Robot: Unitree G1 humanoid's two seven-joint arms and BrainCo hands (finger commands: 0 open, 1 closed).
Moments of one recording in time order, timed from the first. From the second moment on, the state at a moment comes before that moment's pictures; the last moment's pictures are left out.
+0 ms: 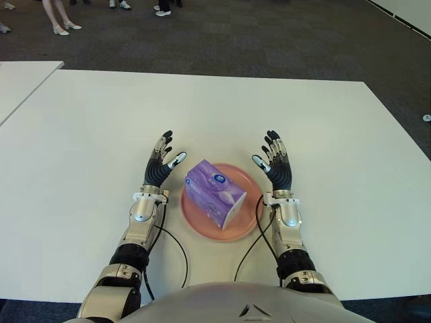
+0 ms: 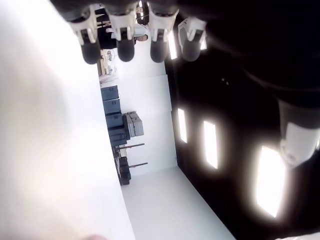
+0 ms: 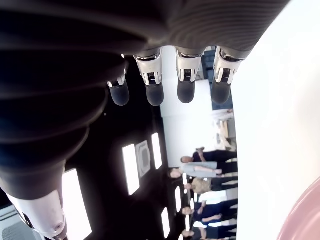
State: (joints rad) left arm -0.12 0.07 0.02 0.70 0.06 -0.70 0.05; right arm -0.12 0.06 -0.09 0.59 0.04 -0.69 0.07
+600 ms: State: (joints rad) left arm -0.15 0.07 0.01 0.74 0.08 -0.73 0.11; right arm -0.12 0.06 -0.10 0.59 0.04 -0.69 0.05
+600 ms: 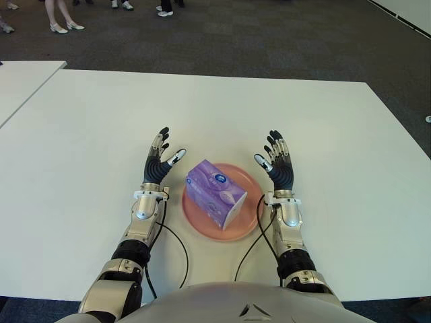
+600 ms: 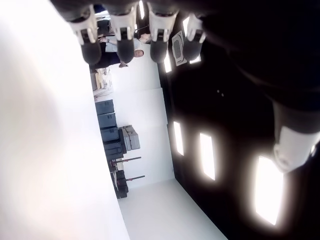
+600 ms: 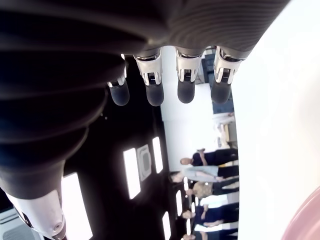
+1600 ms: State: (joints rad) left arm -0.15 0.07 0.01 0.74 0.08 -0.73 0.15; right arm -0.04 0.04 -0.08 0.42 -0.03 -0.35 -0.12
